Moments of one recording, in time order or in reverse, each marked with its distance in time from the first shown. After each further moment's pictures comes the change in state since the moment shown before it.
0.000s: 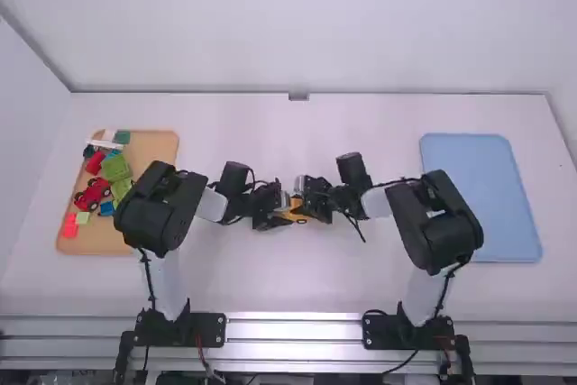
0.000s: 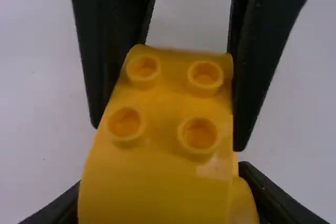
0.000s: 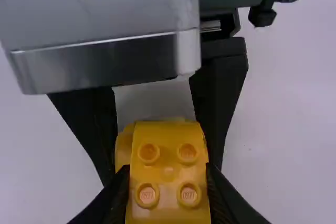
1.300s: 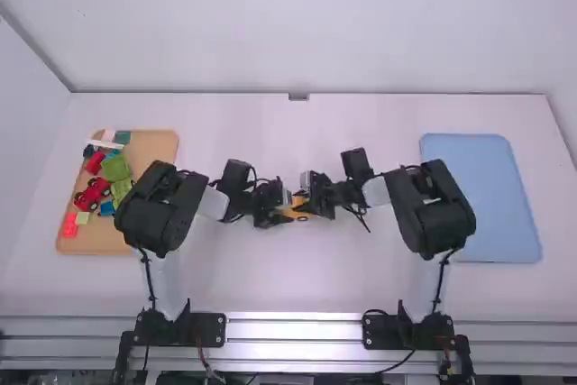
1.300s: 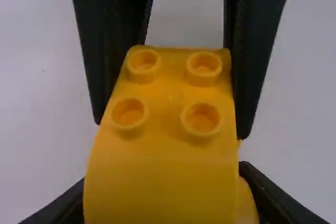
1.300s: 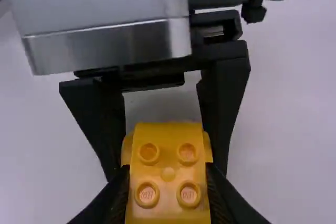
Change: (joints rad) left arm -0.006 0.000 0.019 -0.019 -0.026 -0.010; right arm -0.061 0.101 0.118 -0.163 -0.160 -0.122
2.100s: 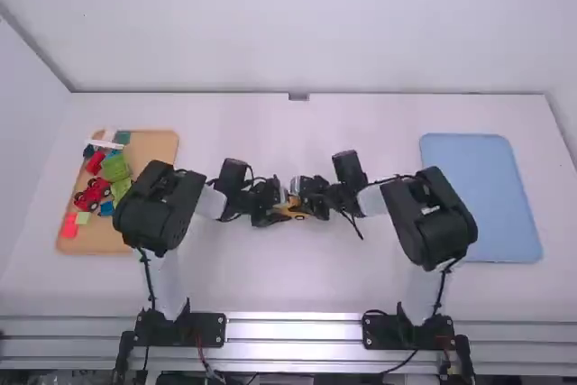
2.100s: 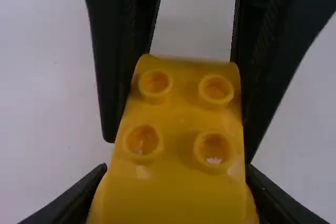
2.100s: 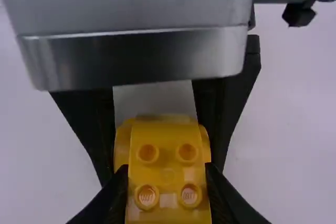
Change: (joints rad) left arm 0.019 0.000 0.000 0.003 0.004 0.002; right arm 0.078 -0.063 -0.078 0.164 0.195 0.069
